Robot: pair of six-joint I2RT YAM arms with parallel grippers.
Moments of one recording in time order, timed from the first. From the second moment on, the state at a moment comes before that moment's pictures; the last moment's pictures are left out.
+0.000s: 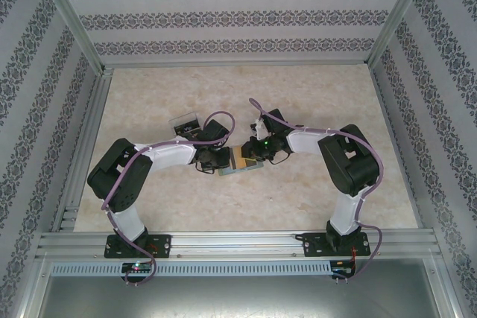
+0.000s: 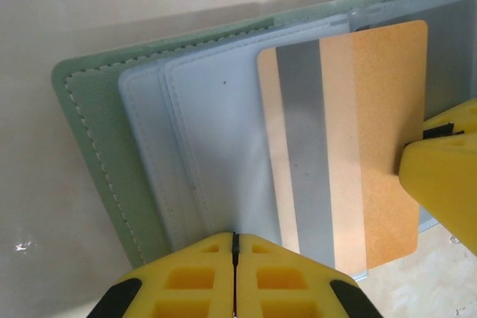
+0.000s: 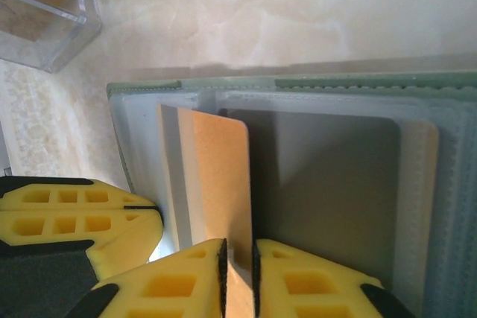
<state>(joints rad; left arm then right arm) -0.63 1.76 0.98 -0.37 0.17 -0.74 0.48 1.86 0.97 -0.17 -0.64 0.59</state>
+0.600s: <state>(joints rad) -0.63 1.76 0.98 -0.37 0.17 -0.73 0.39 1.77 0.92 -0.19 -0.67 0.56</state>
